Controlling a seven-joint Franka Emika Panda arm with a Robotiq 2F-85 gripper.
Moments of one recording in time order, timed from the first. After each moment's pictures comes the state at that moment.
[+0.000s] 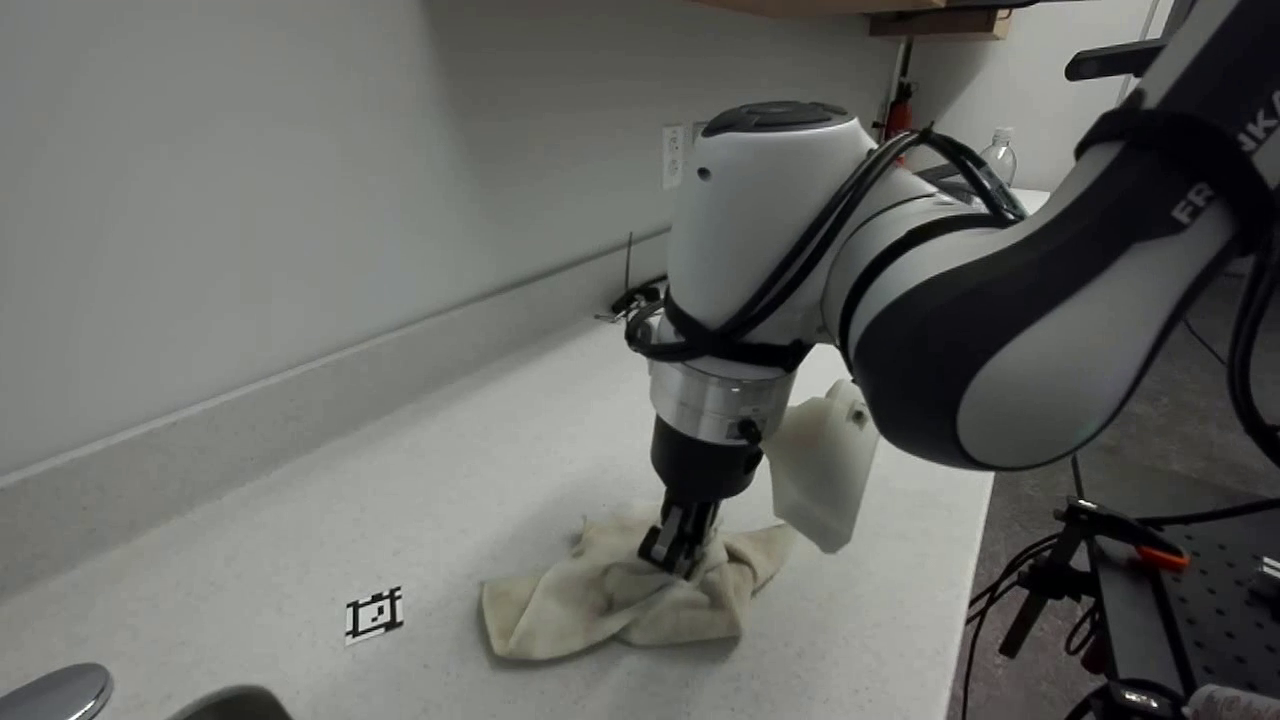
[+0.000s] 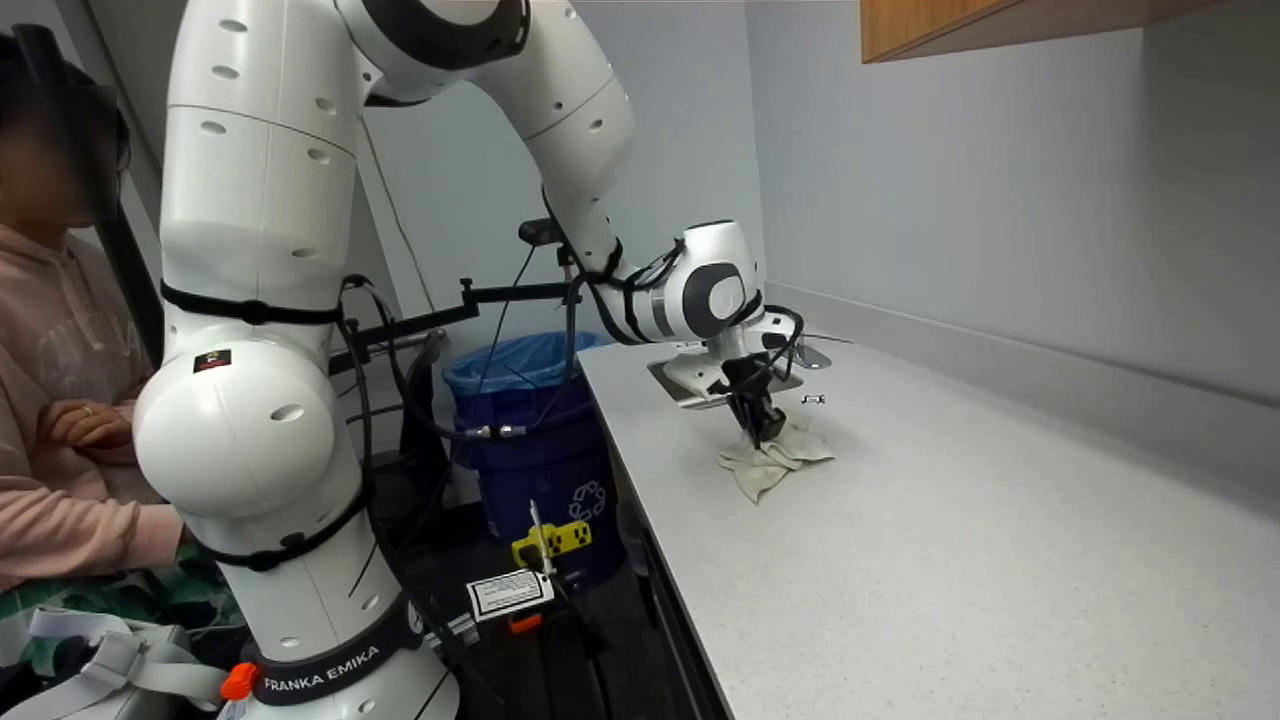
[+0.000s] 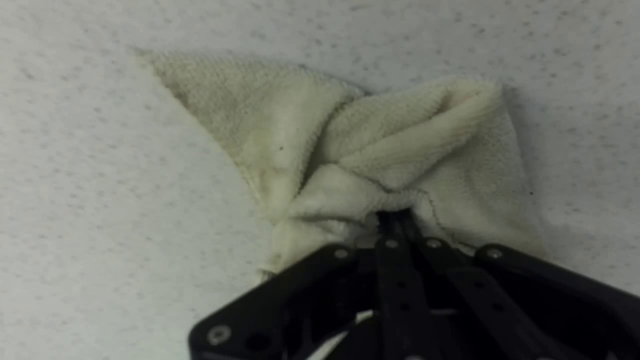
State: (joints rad) arm 0.31 0.37 0.05 -2.26 -0.23 2.75 0.52
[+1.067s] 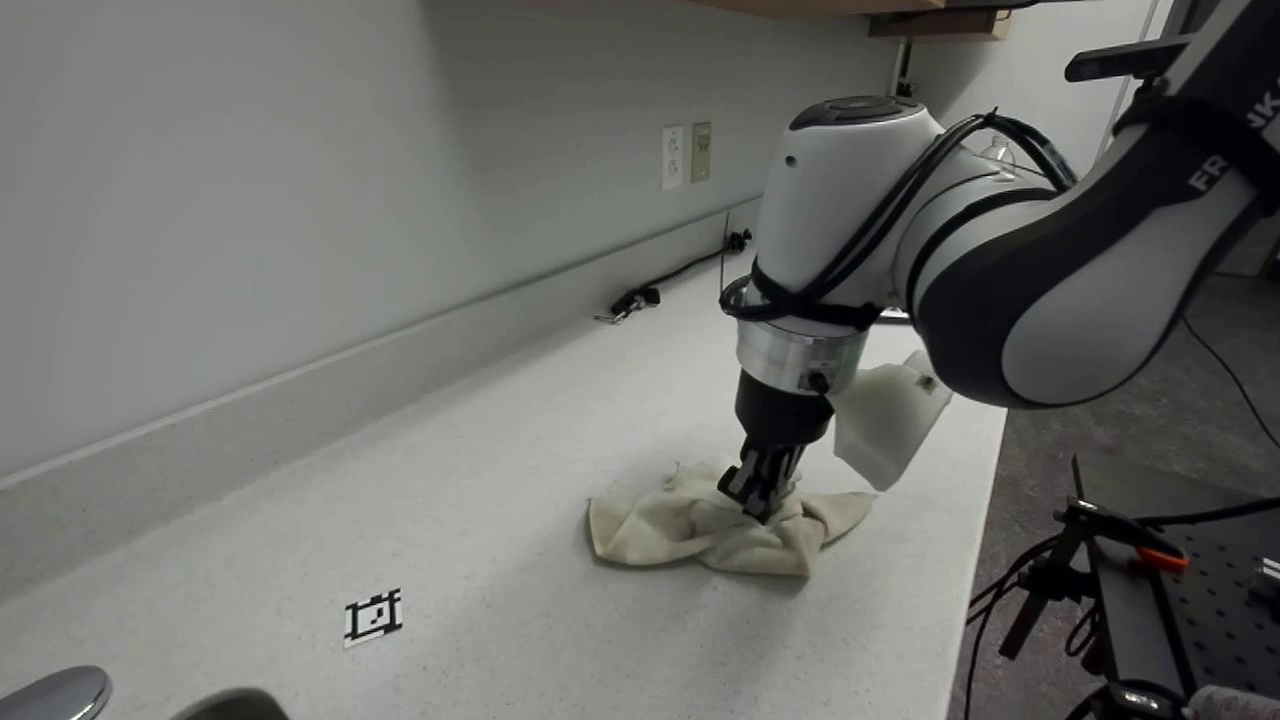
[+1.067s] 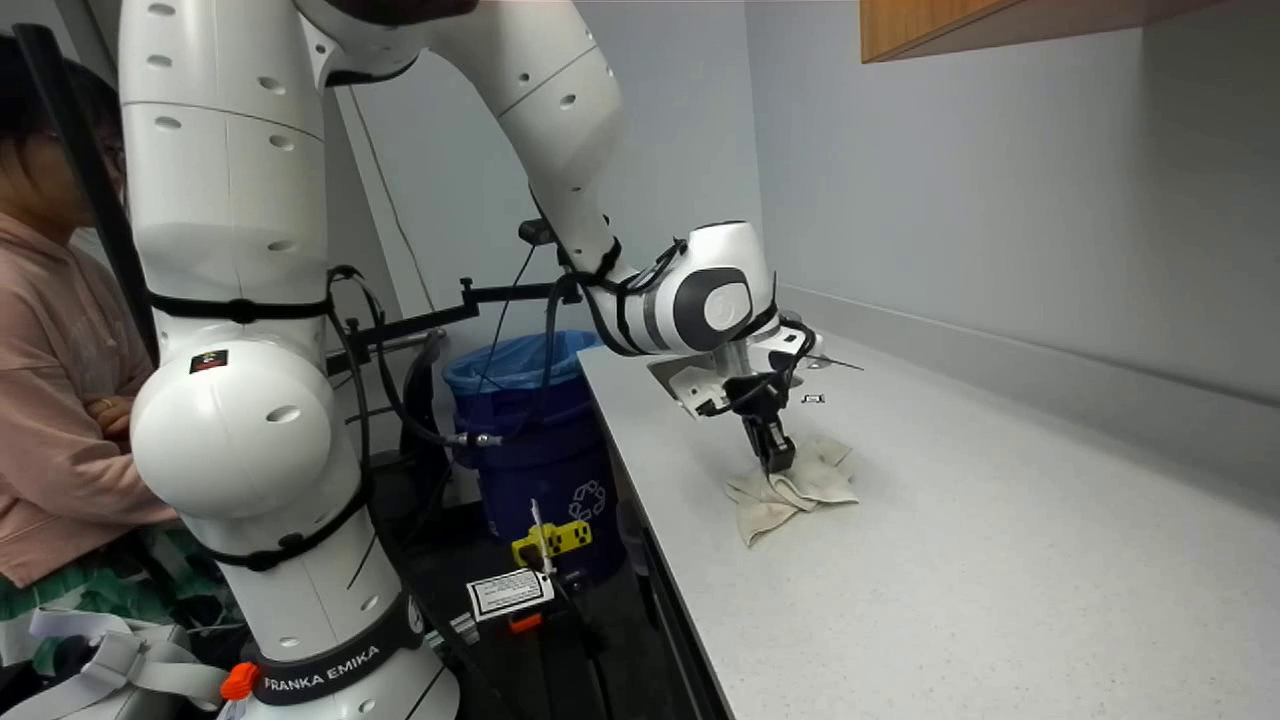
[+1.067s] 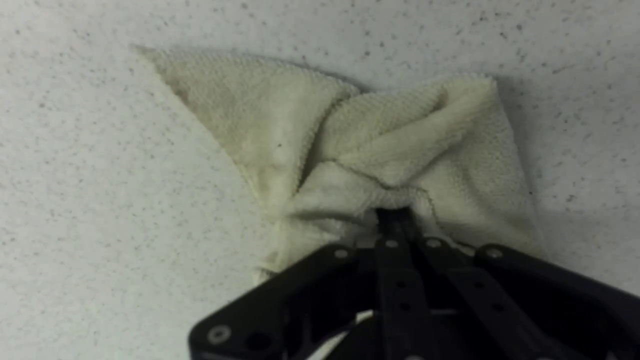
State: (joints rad) arm 0.29 0.27 -0.05 -2.42 -0.23 2.77 0.60
